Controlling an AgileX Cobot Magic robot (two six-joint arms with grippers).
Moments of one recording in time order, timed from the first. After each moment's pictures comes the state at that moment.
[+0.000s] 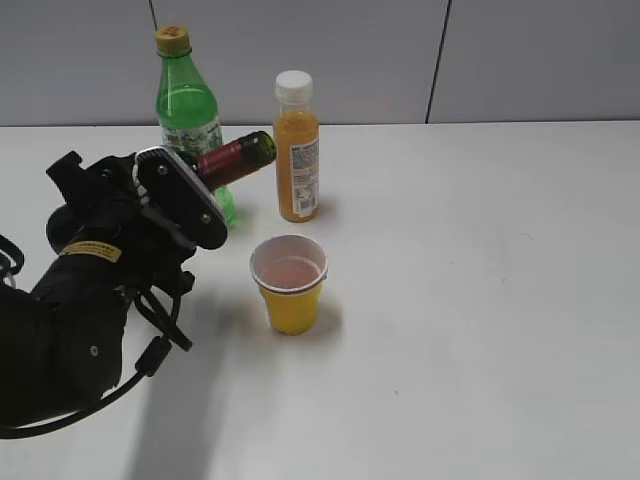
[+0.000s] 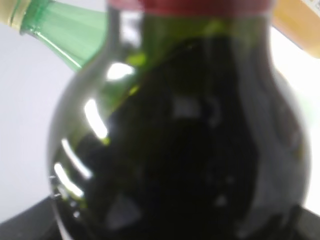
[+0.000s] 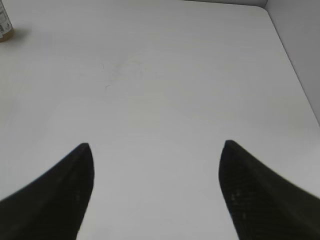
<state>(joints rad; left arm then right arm) -0.79 1.84 -0.59 -1.06 -1.11 1.46 0.03 0.00 -0.41 0.01 0.95 -0.10</state>
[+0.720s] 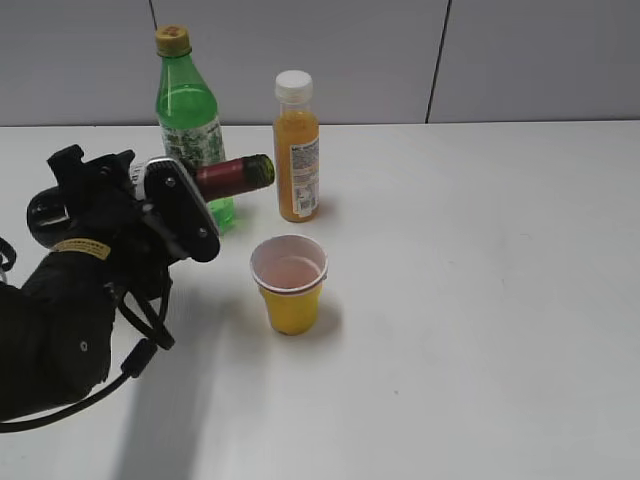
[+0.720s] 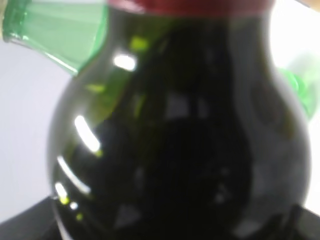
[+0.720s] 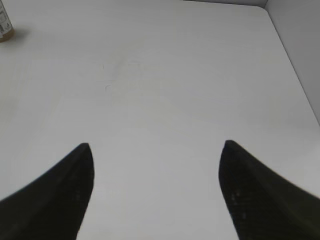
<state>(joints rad) -0.75 1.85 -0.58 -1.03 -1.12 1.63 0.03 0.00 -0.41 0.01 0.95 -0.10</state>
